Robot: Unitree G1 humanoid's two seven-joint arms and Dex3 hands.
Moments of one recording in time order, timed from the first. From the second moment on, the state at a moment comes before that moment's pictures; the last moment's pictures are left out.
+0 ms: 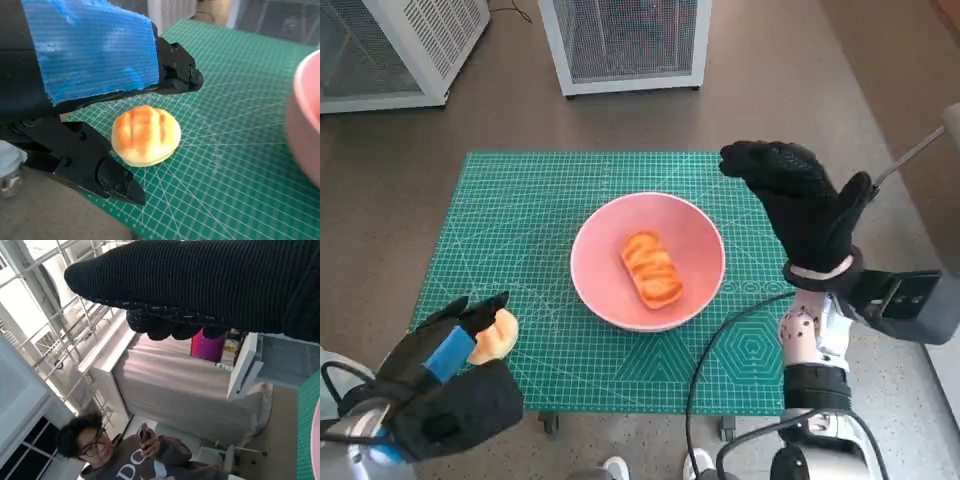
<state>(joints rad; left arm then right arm) 0.15 0.67 -0.09 -0.71 0.77 0.81 -0.58 -0.73 -0.03 -0.29 0.67 0.56 -0.56 0.98</state>
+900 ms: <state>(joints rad) 0.09 0.59 -0.15 -0.34 0.83 0.59 -0.31 -0.73 -0.03 -0.28 0.67 0.55 -0.57 0.97</state>
